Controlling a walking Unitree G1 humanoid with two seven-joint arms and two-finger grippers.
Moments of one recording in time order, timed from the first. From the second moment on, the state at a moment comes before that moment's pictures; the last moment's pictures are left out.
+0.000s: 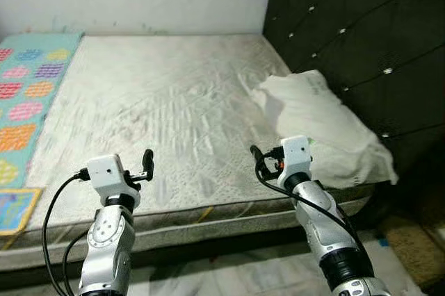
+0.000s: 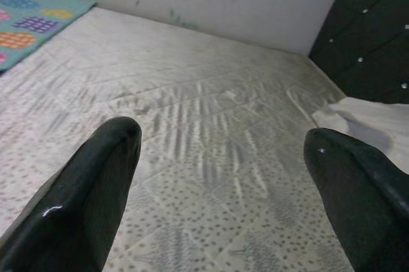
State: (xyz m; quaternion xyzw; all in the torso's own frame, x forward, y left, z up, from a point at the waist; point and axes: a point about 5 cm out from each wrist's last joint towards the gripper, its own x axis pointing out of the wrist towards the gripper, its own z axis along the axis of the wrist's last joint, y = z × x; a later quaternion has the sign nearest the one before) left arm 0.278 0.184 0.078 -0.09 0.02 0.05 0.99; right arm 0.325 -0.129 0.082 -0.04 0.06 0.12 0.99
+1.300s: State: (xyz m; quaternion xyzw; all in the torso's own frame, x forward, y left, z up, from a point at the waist) left arm 0.284 0.178 0.083 -0.11 0.01 0.05 0.99; right arm 0.325 -0.133 0.080 -0.04 0.05 0.12 0.99
